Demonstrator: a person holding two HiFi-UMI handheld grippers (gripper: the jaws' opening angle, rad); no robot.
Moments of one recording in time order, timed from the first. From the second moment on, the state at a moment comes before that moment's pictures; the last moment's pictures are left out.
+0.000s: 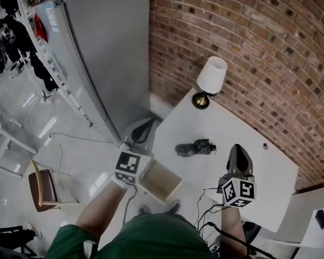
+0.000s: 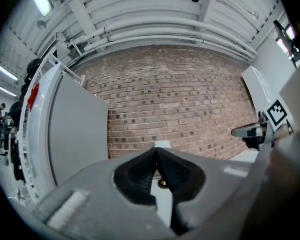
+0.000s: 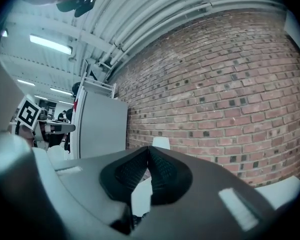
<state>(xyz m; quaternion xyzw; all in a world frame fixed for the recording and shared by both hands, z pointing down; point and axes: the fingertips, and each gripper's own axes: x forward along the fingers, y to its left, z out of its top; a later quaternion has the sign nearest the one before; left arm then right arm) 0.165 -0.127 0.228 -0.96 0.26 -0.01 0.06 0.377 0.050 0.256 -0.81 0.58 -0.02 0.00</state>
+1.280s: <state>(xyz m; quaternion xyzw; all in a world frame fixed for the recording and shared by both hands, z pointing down) 0.148 -0.109 0.202 -0.97 0.26 0.04 0.03 0.352 0.065 0.227 -0.81 0.59 0.05 -0.03</state>
